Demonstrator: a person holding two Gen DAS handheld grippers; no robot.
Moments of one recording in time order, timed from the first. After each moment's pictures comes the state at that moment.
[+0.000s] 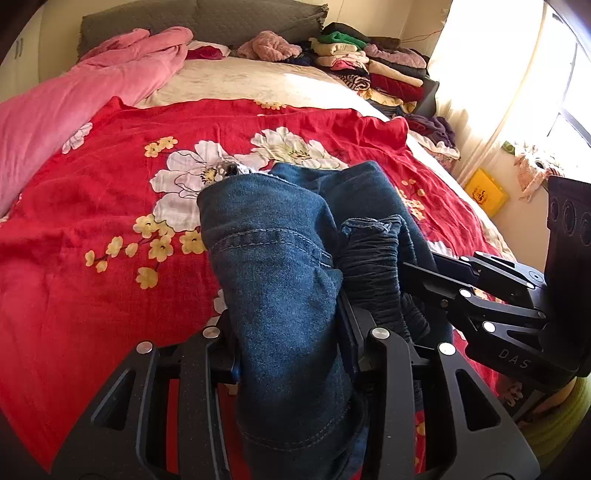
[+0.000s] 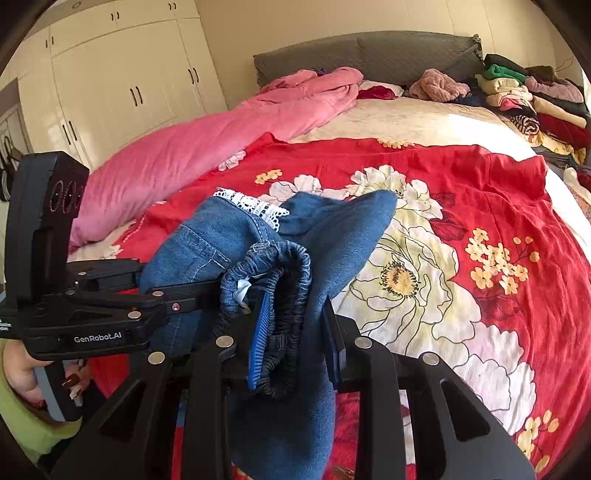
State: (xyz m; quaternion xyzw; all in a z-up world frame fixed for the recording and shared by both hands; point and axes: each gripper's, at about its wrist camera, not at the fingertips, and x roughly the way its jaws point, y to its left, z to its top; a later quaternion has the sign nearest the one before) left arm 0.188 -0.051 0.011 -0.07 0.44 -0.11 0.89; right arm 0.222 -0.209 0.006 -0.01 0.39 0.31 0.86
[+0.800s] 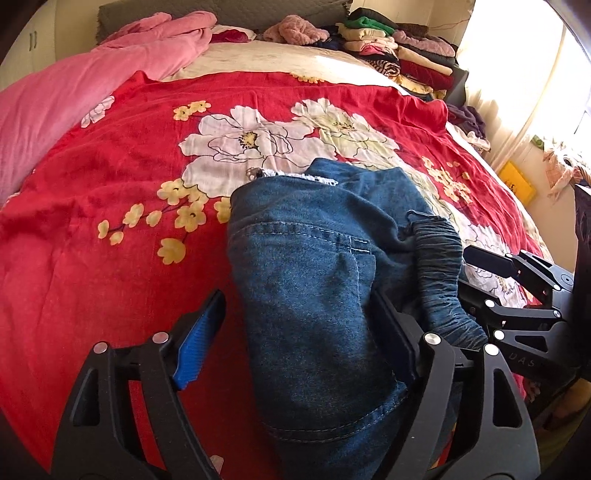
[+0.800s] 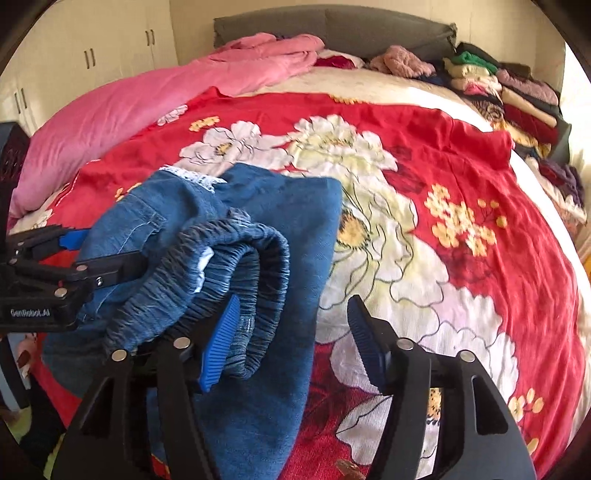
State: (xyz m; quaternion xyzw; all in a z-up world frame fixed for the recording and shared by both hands) left arm 0.196 -0.034 -0.027 -0.06 0.47 -0.06 0.88; right arm 0.235 -0.212 -0.043 -0.06 0.45 0.22 0.86
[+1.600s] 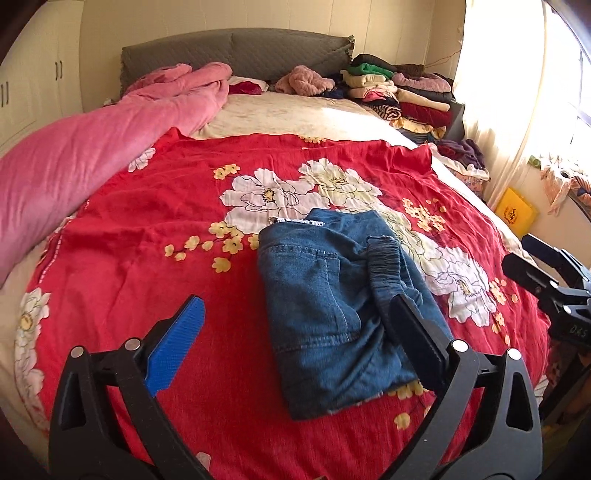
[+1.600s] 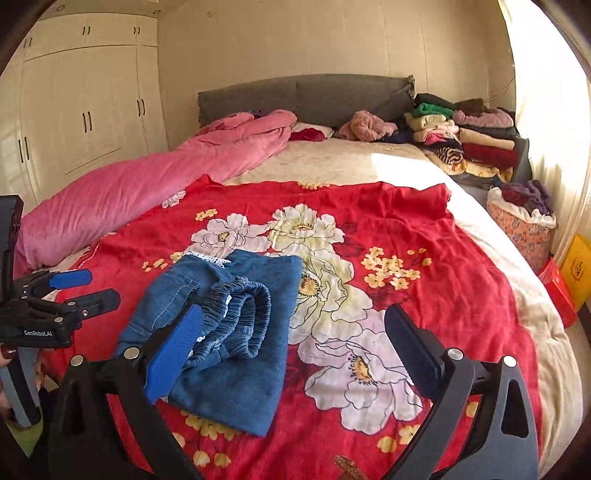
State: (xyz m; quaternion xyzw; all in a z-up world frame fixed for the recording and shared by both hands) left arm 0.113 -0.038 0.046 -0.04 0.38 -0.03 0.92; right arm 0.148 -0.270 0.053 -0.02 0.32 0.18 0.93
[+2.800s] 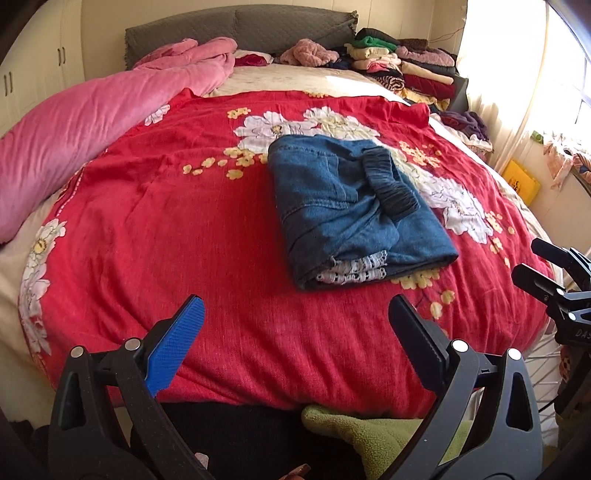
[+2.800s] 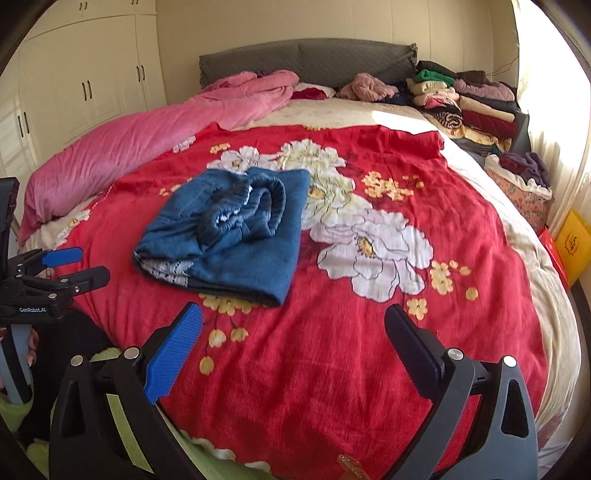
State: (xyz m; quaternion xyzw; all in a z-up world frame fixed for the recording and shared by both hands) left arm 0.034 -0.043 0.010 -0.03 0.43 -0.01 0.90; right arm 0.068 -0.274 0.013 -0.04 0.40 0.18 0.90
